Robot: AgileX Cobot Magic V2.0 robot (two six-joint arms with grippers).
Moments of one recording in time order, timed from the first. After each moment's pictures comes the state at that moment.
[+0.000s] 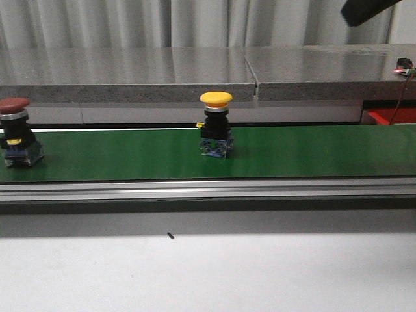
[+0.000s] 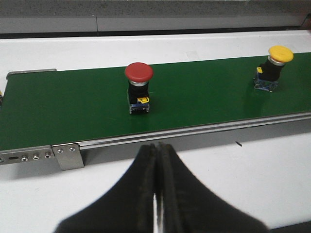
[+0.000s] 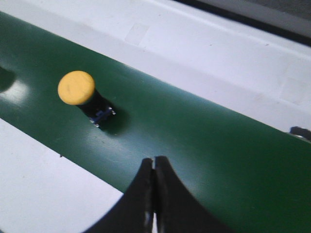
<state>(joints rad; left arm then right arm) -0.11 0.37 -0.63 -0.22 0.85 0.08 0.20 1.33 -1.15 0.42 0.73 -0.37</state>
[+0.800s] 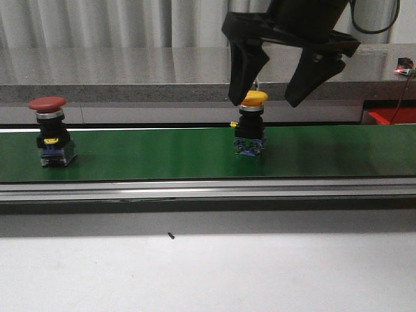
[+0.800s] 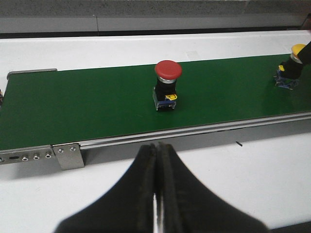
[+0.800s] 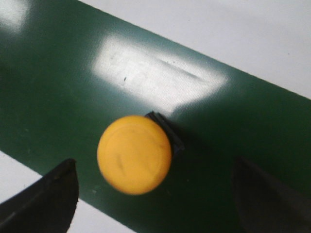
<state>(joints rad) -0.11 0.37 -0.63 -0.22 0.85 0.08 0.38 1.77 -1.45 0.22 0.84 -0.03</state>
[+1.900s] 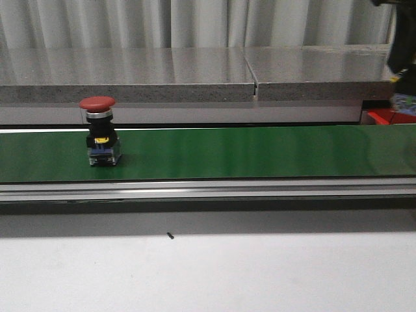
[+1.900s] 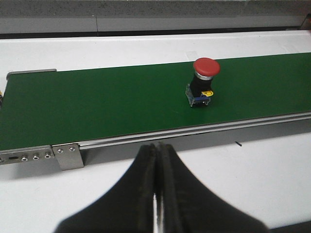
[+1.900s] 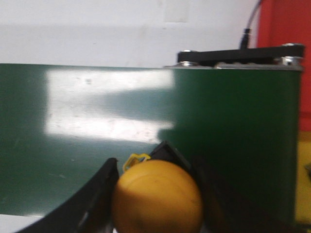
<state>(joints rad) -0.11 0.37 -0.63 -0.22 0.85 0.08 0.00 1.46 -1.21 0.11 0.82 0.06</state>
